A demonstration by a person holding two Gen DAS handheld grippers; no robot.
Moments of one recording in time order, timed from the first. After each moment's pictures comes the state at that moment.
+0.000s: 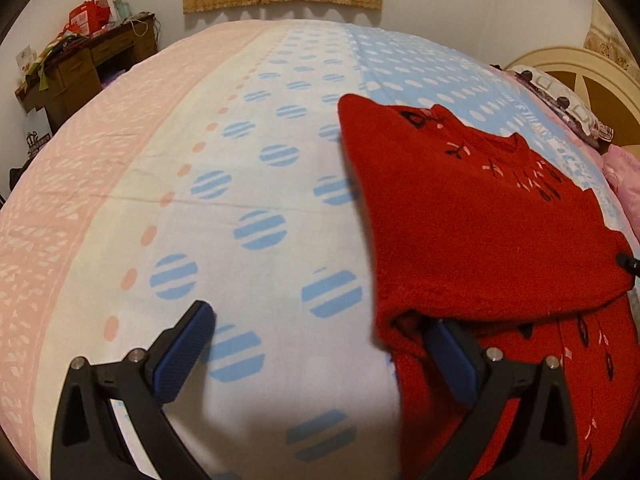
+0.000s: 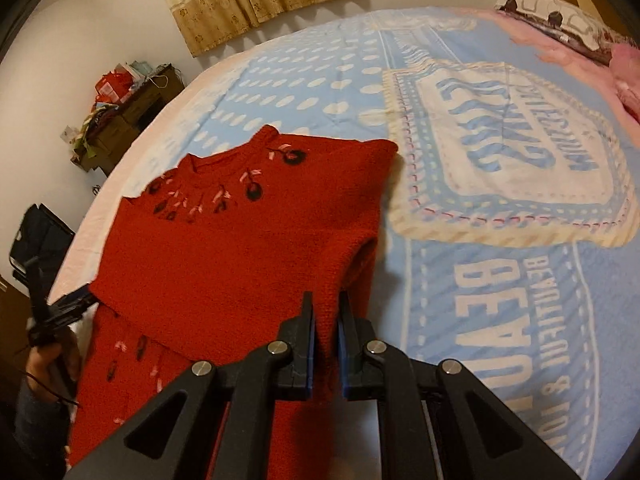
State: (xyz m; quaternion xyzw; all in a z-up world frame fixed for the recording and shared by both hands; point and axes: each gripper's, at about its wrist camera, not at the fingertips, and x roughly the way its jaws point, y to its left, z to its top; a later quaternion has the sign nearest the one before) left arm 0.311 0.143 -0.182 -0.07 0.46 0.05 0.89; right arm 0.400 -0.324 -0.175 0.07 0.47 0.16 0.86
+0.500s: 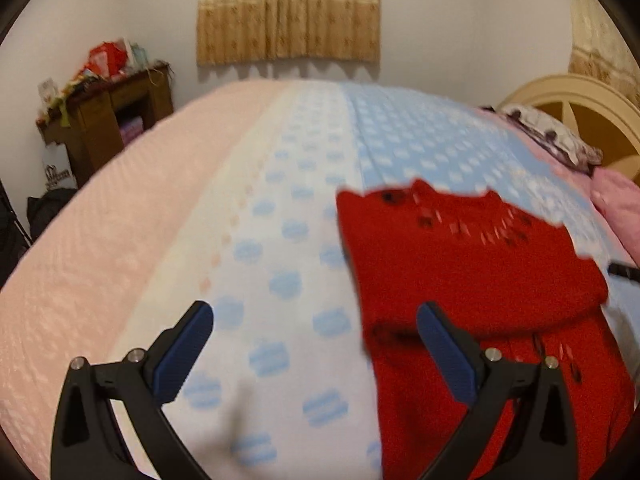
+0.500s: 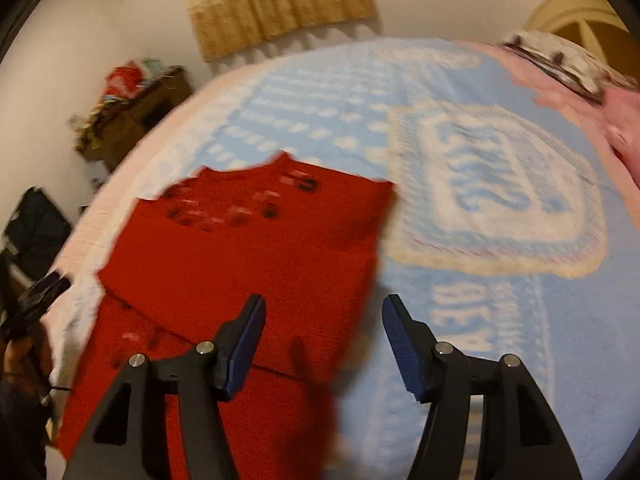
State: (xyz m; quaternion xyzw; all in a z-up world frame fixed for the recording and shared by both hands) left arm 0.282 0.142 -0.116 -0.05 0.36 0.07 0.93; right arm 0.377 -0.312 -0.133 0.04 0.43 0.18 0.88
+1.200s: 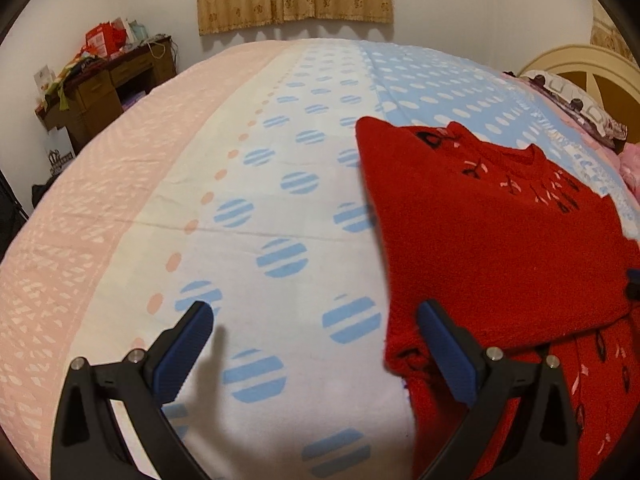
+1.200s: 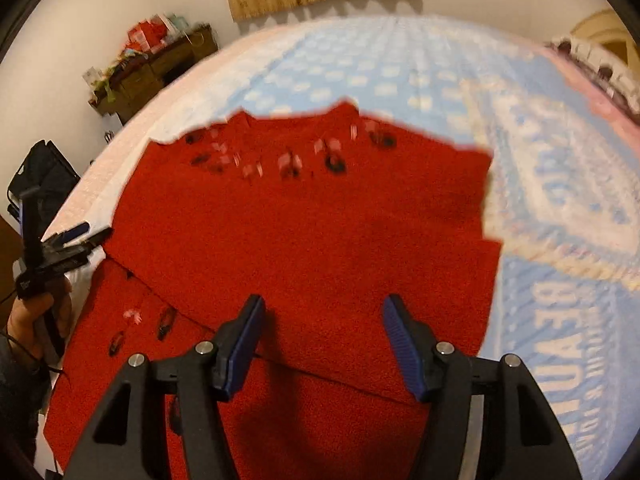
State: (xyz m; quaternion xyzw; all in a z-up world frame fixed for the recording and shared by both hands) left arm 0.317 0.142 -0.177 -0.04 0.42 0.09 0.90; right arm 0.387 -0.252 -0.181 -0.01 0.48 0.20 0.85
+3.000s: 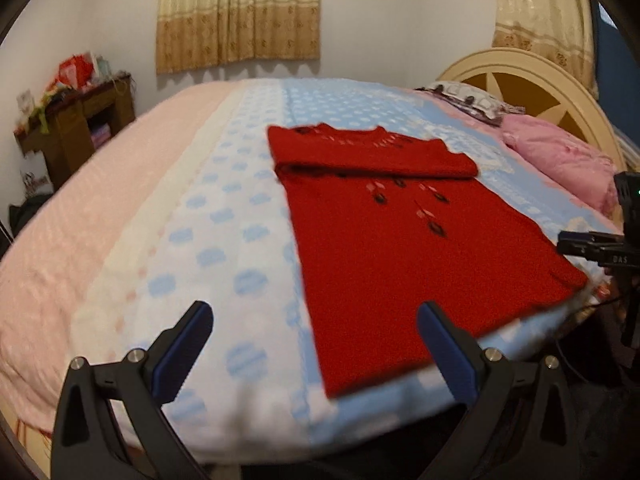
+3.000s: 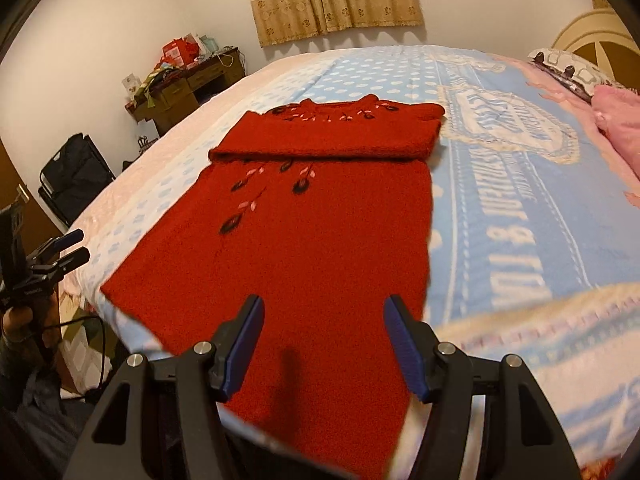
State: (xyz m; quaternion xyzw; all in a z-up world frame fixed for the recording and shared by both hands) left arm 0.032 0.082 -0.110 -0.03 0.37 -0.04 0.93; right arm 0.117 -0.307 -0.136 -0.01 0.42 0.23 0.88
